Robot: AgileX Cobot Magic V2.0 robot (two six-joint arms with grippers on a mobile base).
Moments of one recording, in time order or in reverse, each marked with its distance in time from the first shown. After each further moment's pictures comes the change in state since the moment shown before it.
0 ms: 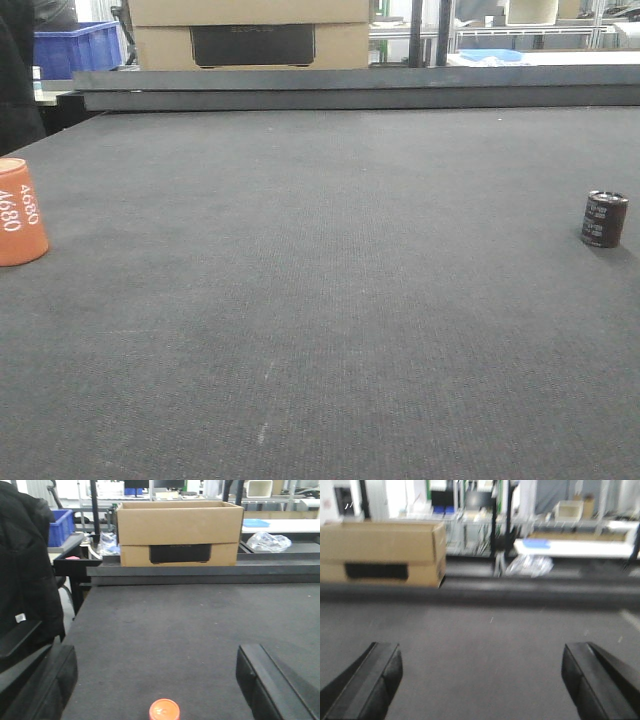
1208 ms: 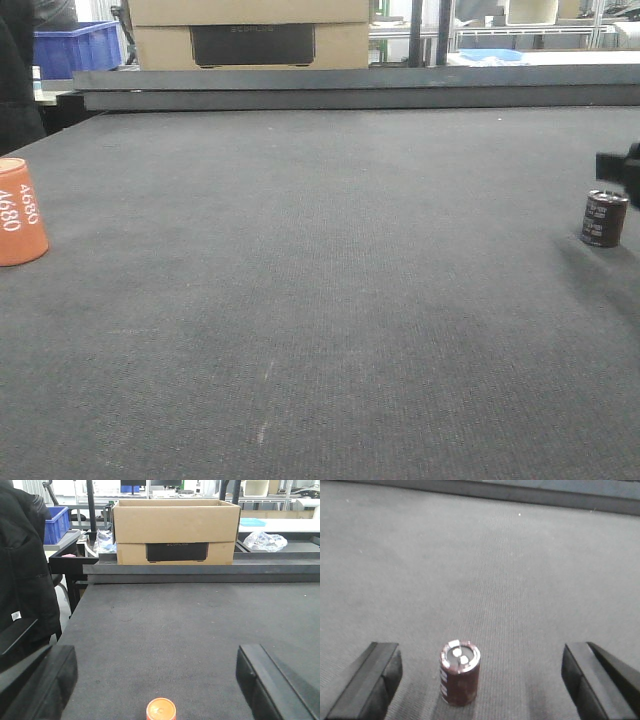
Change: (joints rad) left arm -0.002 0.000 -0.002 -0.007 0.004 0.000; right arm 0.103 1.068 0.475 -0.061 -1.345 0.000
